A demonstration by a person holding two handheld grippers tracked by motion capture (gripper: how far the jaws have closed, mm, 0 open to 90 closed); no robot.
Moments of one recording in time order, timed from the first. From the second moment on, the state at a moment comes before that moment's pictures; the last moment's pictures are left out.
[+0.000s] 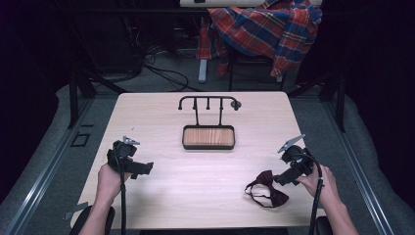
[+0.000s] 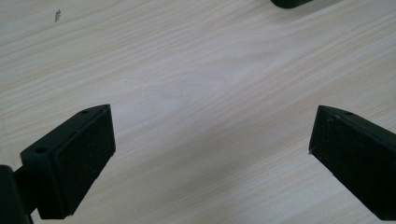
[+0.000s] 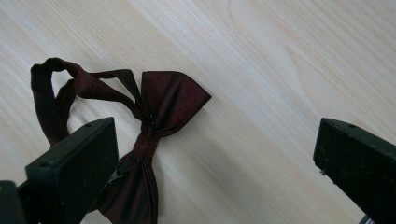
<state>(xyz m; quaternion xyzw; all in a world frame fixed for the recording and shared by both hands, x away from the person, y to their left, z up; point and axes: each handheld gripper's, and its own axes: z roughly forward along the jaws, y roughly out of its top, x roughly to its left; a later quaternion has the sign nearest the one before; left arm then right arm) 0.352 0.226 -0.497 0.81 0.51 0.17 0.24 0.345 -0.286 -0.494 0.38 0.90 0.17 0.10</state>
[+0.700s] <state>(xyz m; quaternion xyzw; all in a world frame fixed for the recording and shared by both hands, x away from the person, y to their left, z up) 0.345 0.225 -0.495 0.81 0.51 0.17 0.24 0.343 -0.265 -0.493 0.33 0.92 0.17 0.11</state>
